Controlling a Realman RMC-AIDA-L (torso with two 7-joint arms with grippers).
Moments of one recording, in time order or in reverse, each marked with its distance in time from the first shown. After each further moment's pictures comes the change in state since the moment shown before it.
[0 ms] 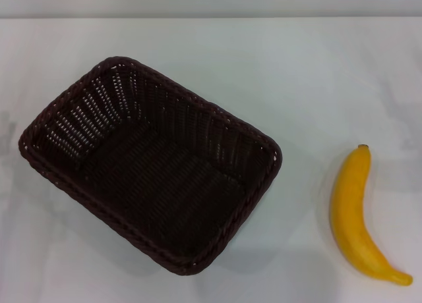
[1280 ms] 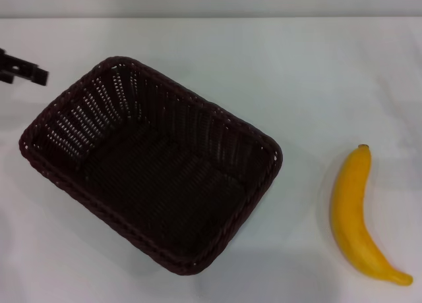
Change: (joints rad) left arm -0.468 0.323 0.150 0.834 1.844 -0.294 -1.743; right arm 0.006 0.002 0.001 0.001 0.005 0.000 0.030
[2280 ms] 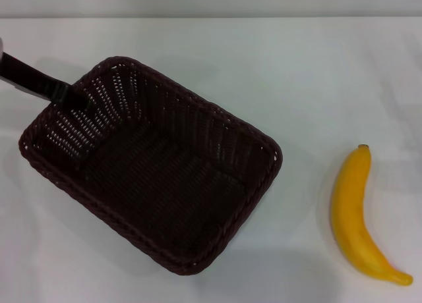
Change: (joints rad) left arm -0.071 -0.096 0.171 -0.157 0.042 0.216 0.043; right arm -0.005 0.003 0.002 -0.012 0.001 0.001 0.011
